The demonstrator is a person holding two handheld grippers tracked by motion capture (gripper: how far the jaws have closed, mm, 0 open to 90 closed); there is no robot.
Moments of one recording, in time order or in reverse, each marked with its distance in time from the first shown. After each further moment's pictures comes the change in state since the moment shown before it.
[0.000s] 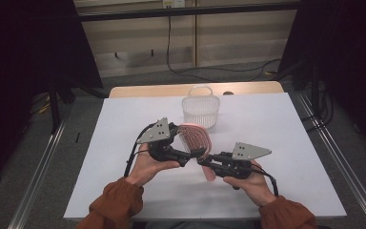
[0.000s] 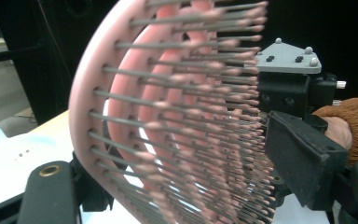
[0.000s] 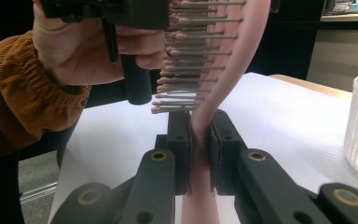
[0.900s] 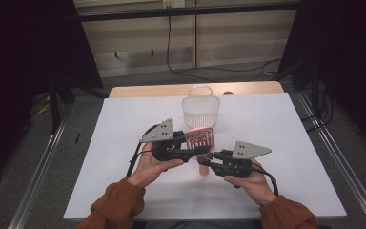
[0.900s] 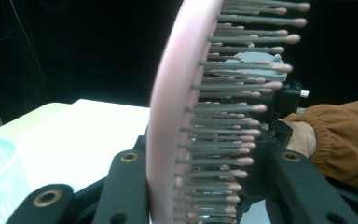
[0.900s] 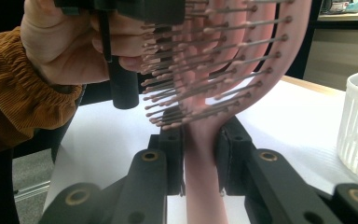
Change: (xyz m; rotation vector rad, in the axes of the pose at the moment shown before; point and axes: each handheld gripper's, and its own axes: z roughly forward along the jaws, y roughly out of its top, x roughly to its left) left arm -0.006 0.001 0.008 -0.012 -0.081 -0.055; right arm -0.004 0.000 0.000 0.010 -0.015 -0.013
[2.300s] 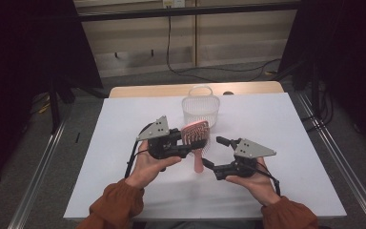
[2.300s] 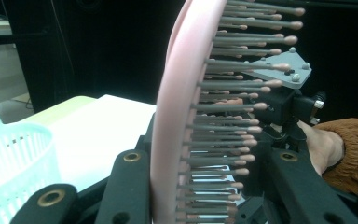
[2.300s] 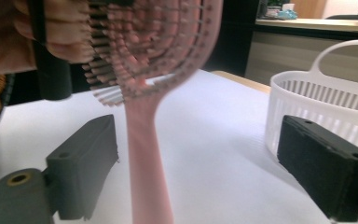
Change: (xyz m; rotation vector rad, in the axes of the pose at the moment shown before) left arm 0.000 0.006 -0.010 -0.005 0.116 -0.045; right arm -0.001 0.006 -0.008 0.021 -0.229 -0.045
